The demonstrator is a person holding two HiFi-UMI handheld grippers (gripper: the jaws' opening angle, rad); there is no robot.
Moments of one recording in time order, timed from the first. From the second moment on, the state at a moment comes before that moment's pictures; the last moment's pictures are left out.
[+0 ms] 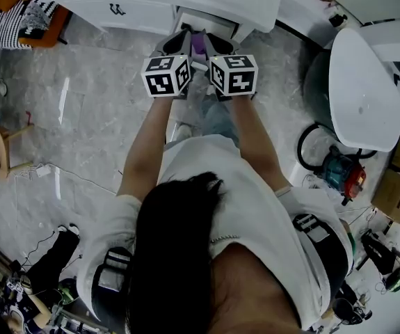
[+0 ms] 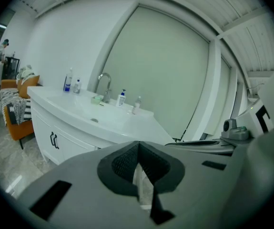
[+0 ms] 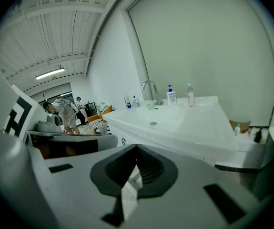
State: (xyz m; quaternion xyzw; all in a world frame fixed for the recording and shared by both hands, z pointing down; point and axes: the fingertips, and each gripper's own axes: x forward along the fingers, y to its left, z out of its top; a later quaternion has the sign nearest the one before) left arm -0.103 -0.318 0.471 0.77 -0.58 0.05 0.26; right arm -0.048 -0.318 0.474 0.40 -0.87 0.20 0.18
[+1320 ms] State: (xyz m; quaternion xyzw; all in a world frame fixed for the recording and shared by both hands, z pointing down) left arm -0.139 -0.399 0.631 0.69 -0.62 0.11 0.35; right arm -0.077 -0.400 0.695 0.33 -0.82 0.32 0.34
